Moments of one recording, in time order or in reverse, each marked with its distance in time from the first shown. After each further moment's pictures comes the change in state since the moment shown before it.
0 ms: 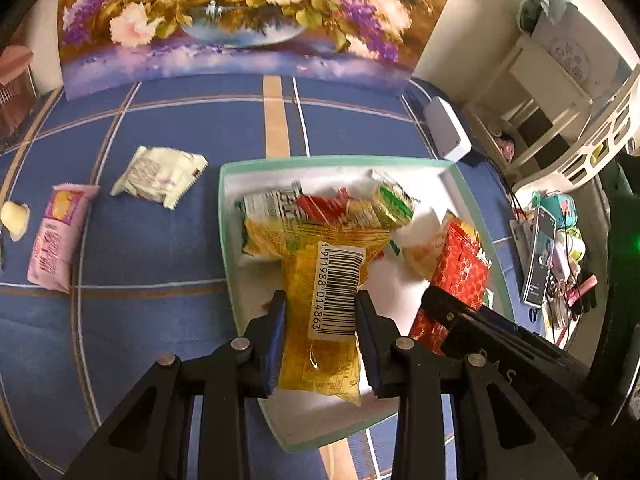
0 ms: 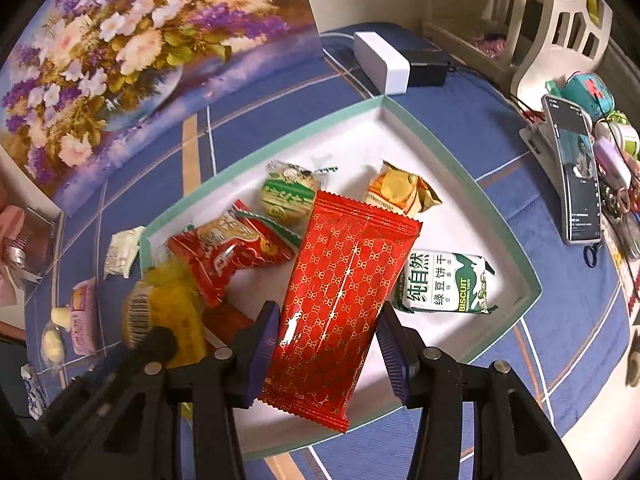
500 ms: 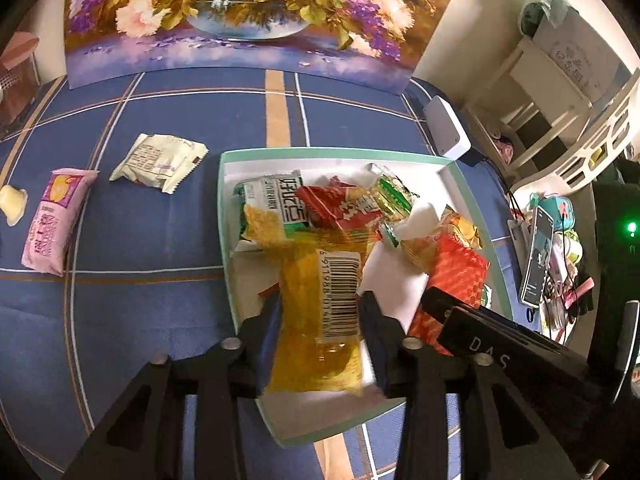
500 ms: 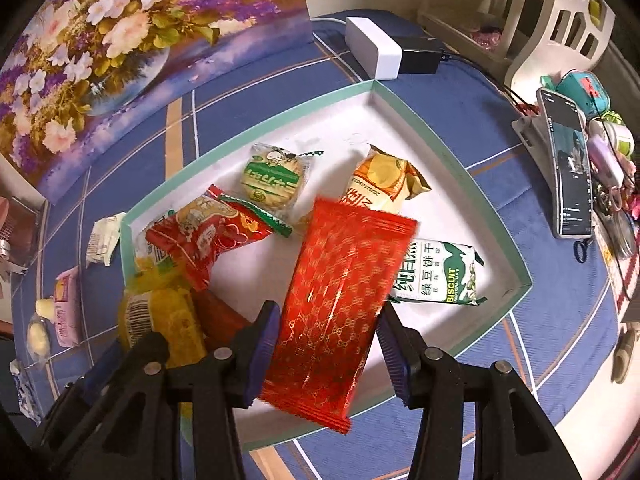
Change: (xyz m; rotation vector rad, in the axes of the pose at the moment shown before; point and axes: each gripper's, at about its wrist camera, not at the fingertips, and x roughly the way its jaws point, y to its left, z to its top) left arm -0.002 0.004 -0.007 -0.023 -0.003 -0.012; right arm 0.005 -0.001 -0.002 -0.010 0.044 -0.058
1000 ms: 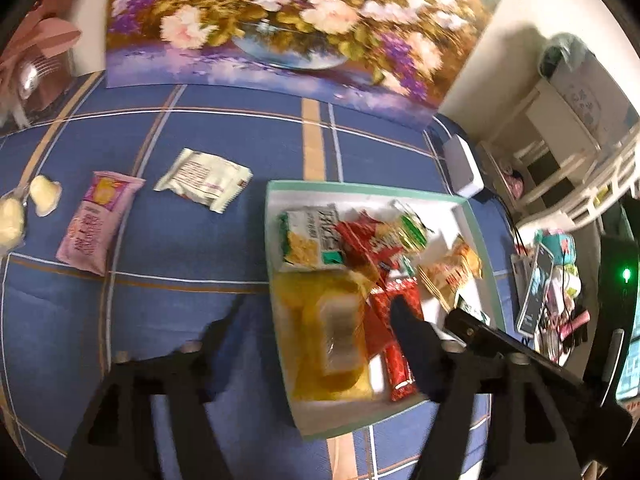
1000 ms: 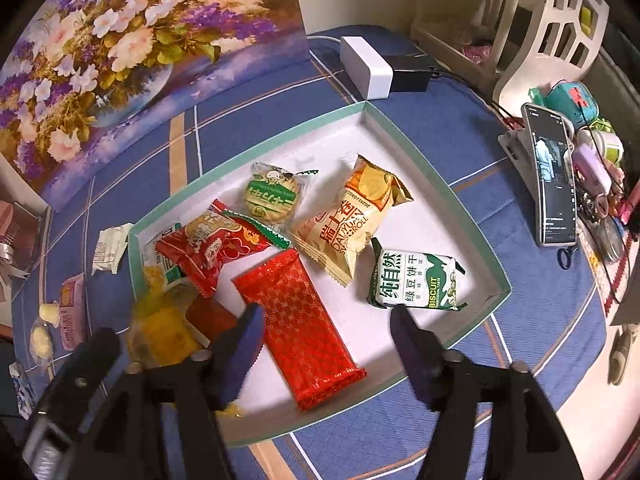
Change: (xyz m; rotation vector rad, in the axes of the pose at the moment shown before) left arm -0.032 0.026 0.010 -0.091 -0.068 0.030; right arm -0.019 -0.002 0.001 -0.005 -0.038 -0.015
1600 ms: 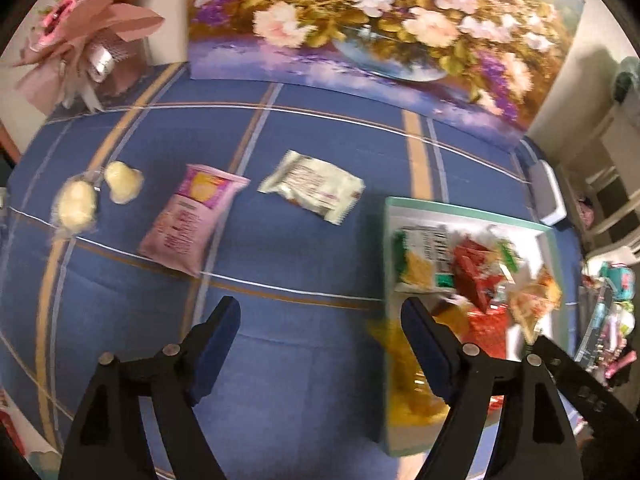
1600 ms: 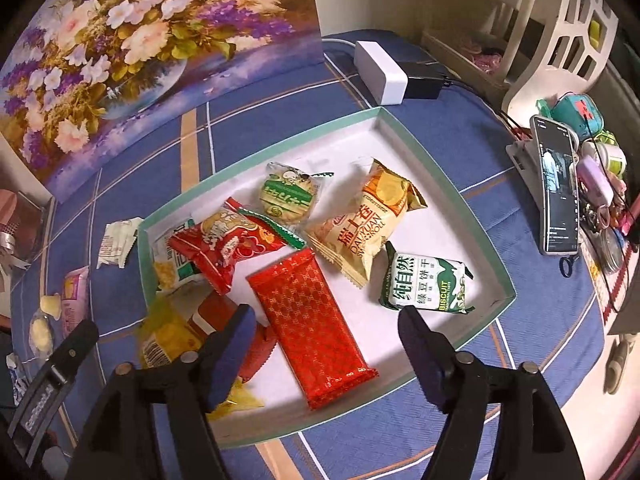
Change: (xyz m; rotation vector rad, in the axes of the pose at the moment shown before) left arm 0.000 0.050 0.009 -0.078 -0.015 0.271; right arm -0.002 0.013 0.000 -0.033 -0.006 0.007
